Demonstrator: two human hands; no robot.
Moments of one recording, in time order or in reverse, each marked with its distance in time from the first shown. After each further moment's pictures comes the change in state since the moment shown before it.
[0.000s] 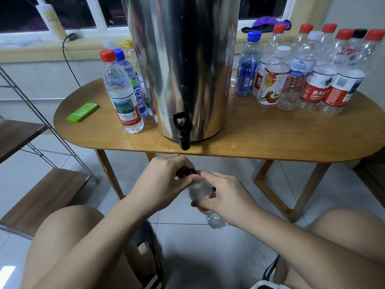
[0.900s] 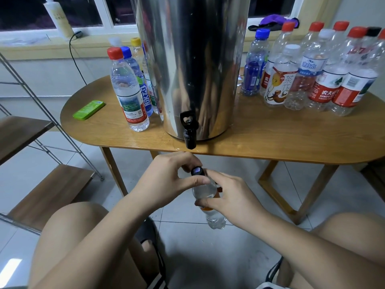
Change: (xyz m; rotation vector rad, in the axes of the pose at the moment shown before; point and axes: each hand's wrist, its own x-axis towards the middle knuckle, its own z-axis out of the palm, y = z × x) left_hand 0.001 -0.006 -0.007 -0.118 -0.009 0.026; right_hand -0.001 -0.002 0.001 0.087 0.001 0.014
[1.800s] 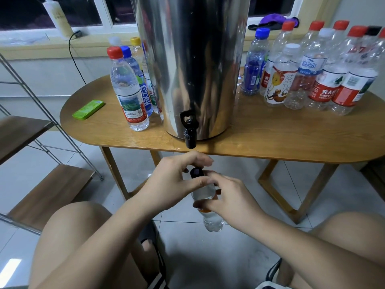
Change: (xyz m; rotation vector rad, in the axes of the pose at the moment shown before) left_hand -0.002 0.010 0.008 -0.128 -0.043 -0.010; right_hand -0.003 -0.004 0.006 0.032 0.017 0.000
